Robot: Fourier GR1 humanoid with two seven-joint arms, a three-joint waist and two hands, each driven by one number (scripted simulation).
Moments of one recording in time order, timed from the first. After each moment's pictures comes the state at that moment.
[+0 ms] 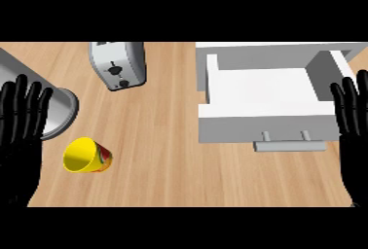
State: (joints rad) left arm 0.00 0.08 0.02 -2.10 -0.02 0.02 0.03; right arm -0.03 -0.07 -0.02 -2.10 0.02 -0.03 0.02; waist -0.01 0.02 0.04
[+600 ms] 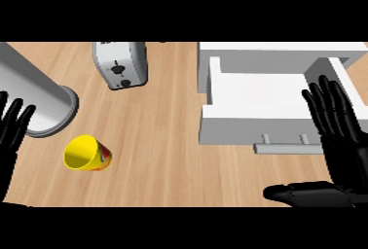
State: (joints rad) left arm 0.10 0.19 0.22 -2.02 0.40 -0.20 0.07; right arm -0.03 -0.12 0.02 -2.04 -0.03 0.08 0.06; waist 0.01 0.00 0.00
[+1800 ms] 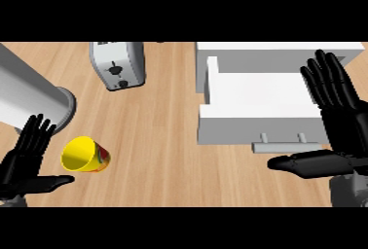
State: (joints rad) left arm -0.02 0.25 0.35 -1.22 0.22 -0.36 -0.32; right arm -0.21 -0.16 -0.07 -1.90 -0.08 0.14 0.09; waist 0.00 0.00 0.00
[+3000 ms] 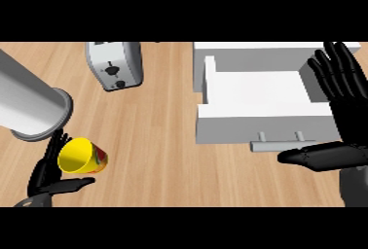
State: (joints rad) left arm -0.34 0.34 0.36 -0.27 -0.01 -0.29 -0.93; right arm -0.26 -0.19 -0.12 -1.88 -0.12 0.19 0.12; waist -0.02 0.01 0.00
